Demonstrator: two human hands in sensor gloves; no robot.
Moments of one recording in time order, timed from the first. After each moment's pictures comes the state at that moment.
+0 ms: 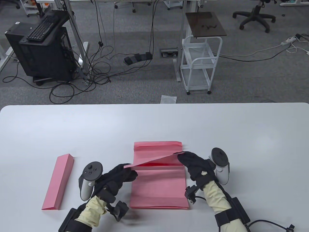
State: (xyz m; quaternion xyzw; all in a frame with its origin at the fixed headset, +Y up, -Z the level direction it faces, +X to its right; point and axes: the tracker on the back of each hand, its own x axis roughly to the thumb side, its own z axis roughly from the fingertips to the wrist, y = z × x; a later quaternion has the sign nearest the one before) left_hand -0.208 -0.751 -0.318 -0.18 -0.06 0.60 0.77; right_hand 0.159 -0.728 -0.361 0.09 0.14 0.71 0.68
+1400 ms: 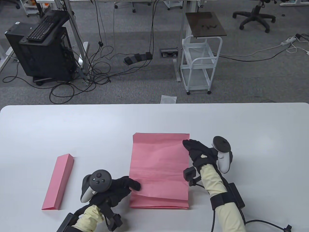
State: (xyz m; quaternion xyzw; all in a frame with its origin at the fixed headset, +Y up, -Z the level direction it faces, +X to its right) left_hand -0.198 -0.748 -0.301 -0.14 -0.22 0.43 0.87; right_hand 0.174 -0.722 -0.403 -0.07 0.13 0.72 0.67
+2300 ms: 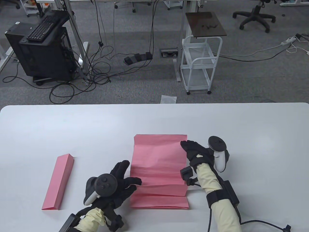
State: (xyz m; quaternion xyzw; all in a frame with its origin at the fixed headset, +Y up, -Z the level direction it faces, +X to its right) left_hand -0.187 -0.749 -0.295 -0.14 -0.24 0.32 0.90; right_hand 0.167 -0.742 -0.412 -0.09 0.14 0.76 0.63
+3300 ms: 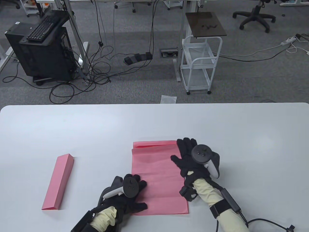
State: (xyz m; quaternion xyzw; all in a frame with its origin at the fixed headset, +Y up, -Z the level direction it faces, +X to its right) left_hand -0.152 -0.815 -0.303 -0.38 -0.20 0.09 0.90; right_hand 0.117 -0.745 -0.352 0.15 0.12 0.93 0.30
